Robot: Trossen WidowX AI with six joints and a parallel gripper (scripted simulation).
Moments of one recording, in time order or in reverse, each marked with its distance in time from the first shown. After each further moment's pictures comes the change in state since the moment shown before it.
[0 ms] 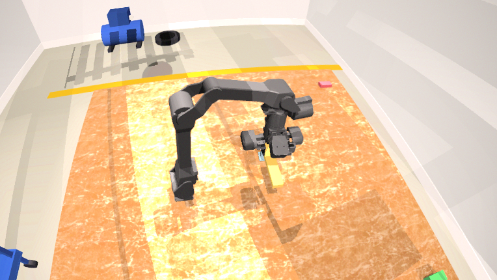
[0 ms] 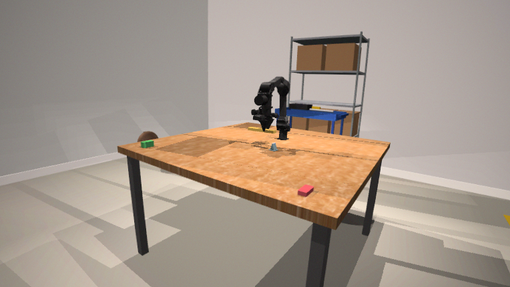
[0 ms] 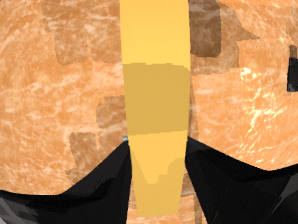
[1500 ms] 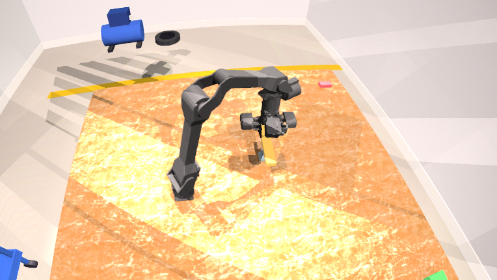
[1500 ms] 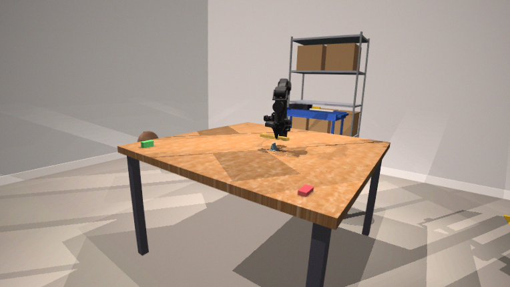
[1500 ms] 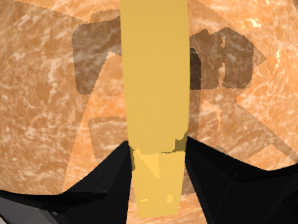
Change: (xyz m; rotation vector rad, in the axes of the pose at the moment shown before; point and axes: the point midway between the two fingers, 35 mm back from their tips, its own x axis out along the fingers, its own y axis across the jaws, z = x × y) arm 0.024 0.015 -0.100 0.072 0.009 0.007
